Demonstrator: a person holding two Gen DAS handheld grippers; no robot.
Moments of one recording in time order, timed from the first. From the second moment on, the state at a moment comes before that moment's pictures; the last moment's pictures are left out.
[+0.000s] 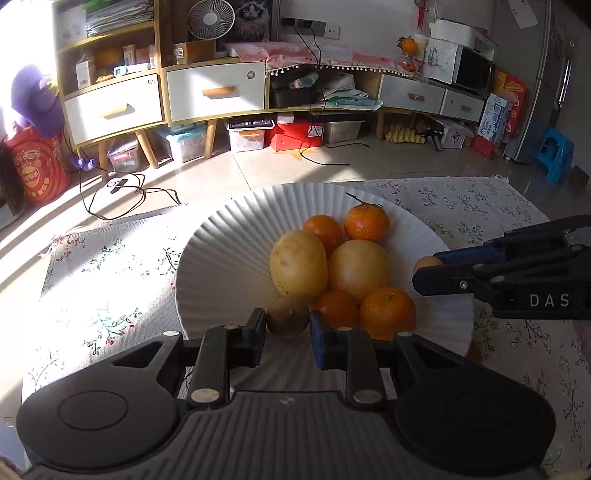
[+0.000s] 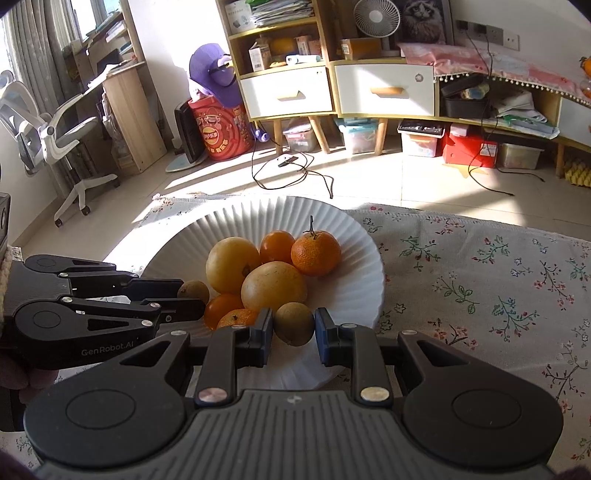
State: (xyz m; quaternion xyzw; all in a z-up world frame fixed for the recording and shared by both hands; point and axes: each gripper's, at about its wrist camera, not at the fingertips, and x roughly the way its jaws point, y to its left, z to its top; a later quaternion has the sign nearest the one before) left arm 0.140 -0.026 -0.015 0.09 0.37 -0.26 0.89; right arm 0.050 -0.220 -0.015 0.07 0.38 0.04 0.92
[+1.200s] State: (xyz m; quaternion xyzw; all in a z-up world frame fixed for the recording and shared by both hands) left arm 0.083 -0.021 0.013 0.11 0.37 -0.25 0.89; right arm 0.012 -0.213 0.013 0.09 0.38 -0.01 0.92
